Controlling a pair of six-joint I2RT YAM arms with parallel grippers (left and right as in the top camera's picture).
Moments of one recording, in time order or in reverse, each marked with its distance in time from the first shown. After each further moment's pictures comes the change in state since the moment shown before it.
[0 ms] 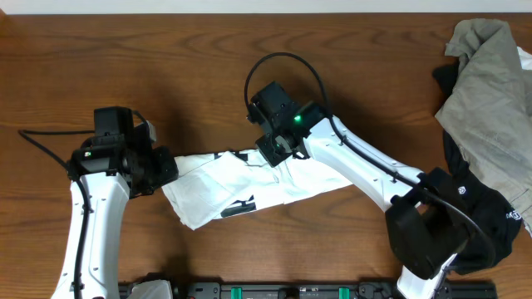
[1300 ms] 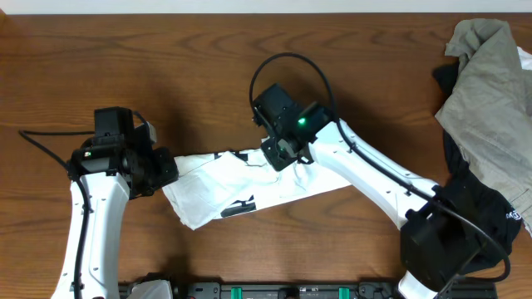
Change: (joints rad) left arm 0.000 0.000 0.000 -0.012 0.000 0.000; right arm 0.027 -0.069 0.008 -0.119 0.047 0.067
